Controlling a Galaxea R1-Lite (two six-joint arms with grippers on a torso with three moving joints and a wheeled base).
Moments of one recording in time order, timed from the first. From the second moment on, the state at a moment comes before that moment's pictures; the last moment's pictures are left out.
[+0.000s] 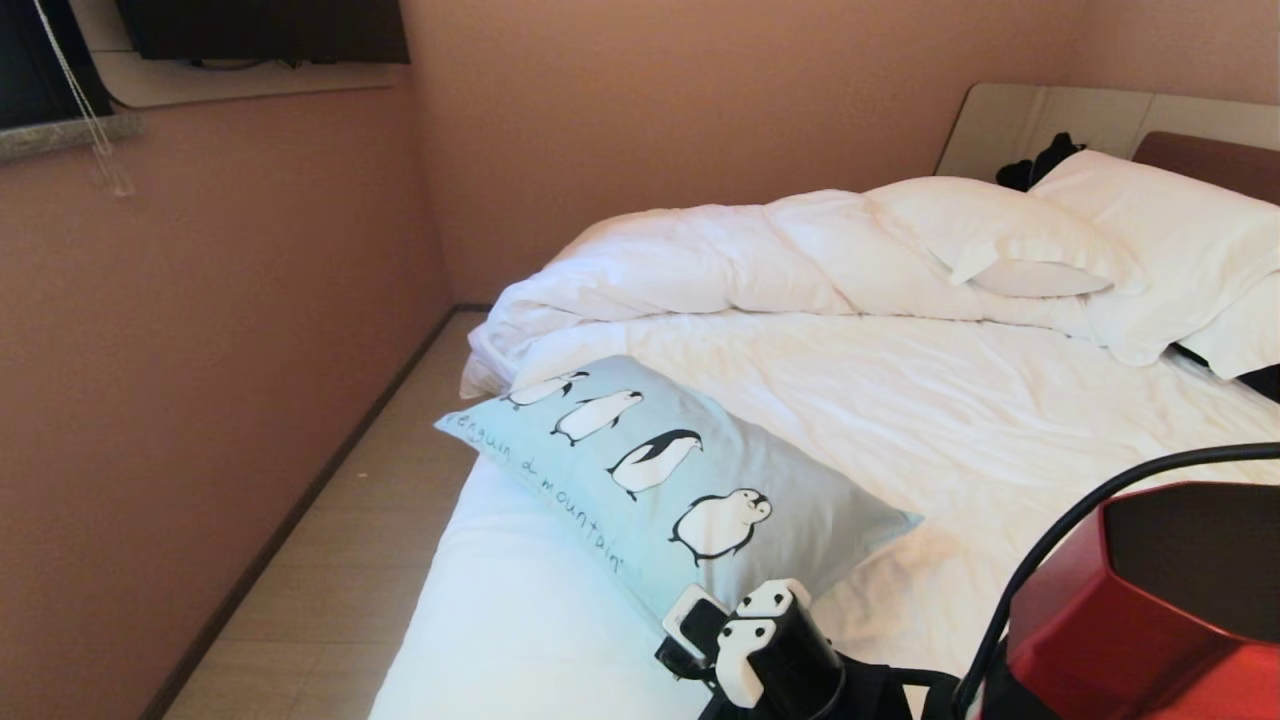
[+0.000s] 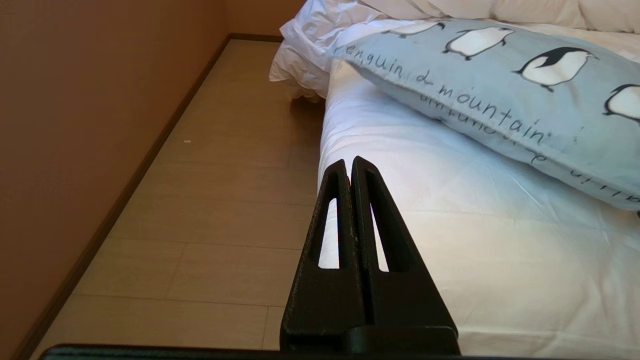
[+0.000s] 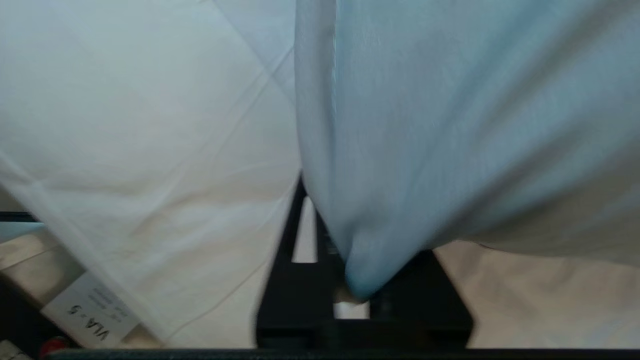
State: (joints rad) left arm 0.00 0.00 0.00 -0.01 0.01 -0.07; right arm 0.93 2.12 -0.69 -0.70 -0.32 -0.16
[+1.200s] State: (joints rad) left arm 0.00 0.00 0.00 -0.01 0.01 -0.07; right arm 0.60 1.78 -0.94 -0.47 -0.22 -0.07
